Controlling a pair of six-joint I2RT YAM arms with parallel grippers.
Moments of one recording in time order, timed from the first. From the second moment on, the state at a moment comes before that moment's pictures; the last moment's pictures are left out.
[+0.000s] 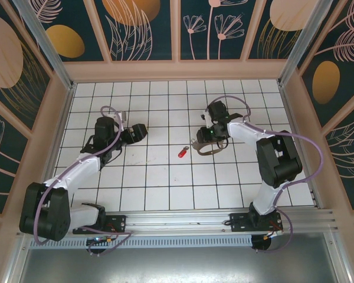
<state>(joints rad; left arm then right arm) -0.25 1.27 0.65 0.06 0.36 -0.58 0.43 1.76 1.14 -0.53 -0.19 0.19</state>
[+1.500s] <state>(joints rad) -0.28 1.28 0.67 0.06 0.36 -0.56 0.36 1.83 1.11 -0.42 -0.21 0.26</state>
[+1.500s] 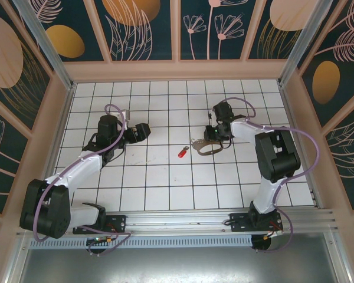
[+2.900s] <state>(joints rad) -0.28 1.27 0.67 0.05 0.34 -0.55 0.40 1.78 1.07 -0.42 -0.11 0.22</state>
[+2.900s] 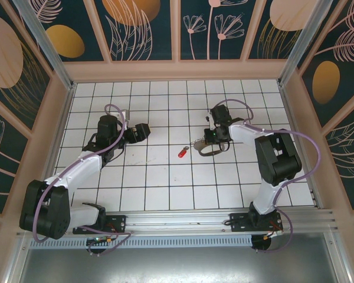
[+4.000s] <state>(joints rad) -0.28 1.26 0.67 0.01 0.33 -0.52 0.43 1.65 1.04 -0.43 -0.10 0.15</state>
